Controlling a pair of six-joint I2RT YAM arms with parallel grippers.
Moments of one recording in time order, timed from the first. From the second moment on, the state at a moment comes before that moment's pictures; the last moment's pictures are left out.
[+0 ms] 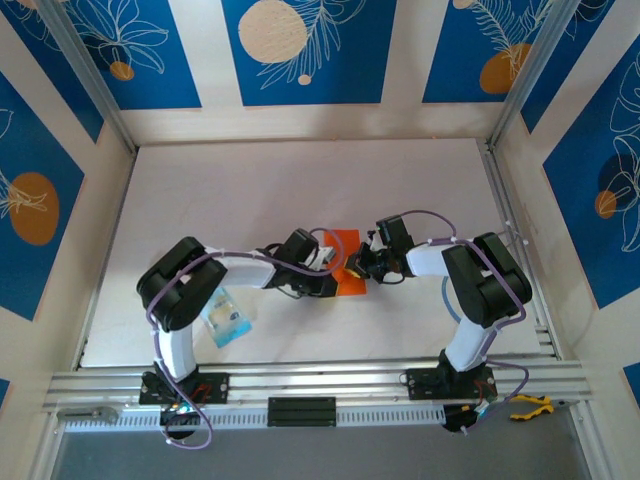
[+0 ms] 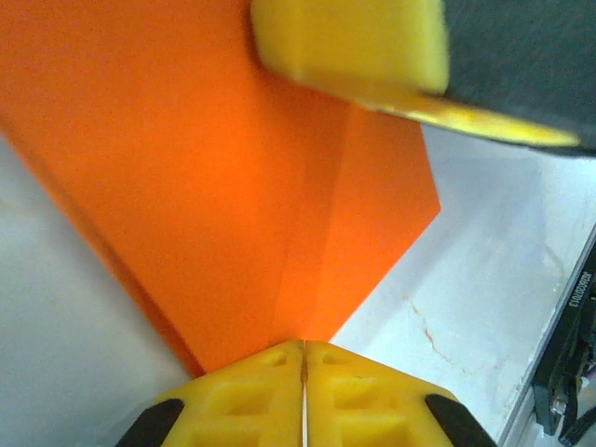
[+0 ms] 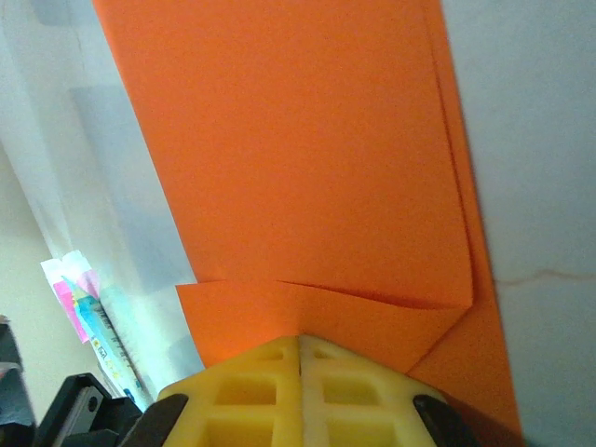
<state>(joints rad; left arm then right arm) -0.78 1.86 0.92 -0.02 0.56 -0.60 0.38 1.74 0.71 0.05 -0.58 0.92</state>
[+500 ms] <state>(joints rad) -0.77 1.80 0.99 -0.07 0.56 -0.61 0.38 1.74 0.71 0.05 -0.58 0.92</state>
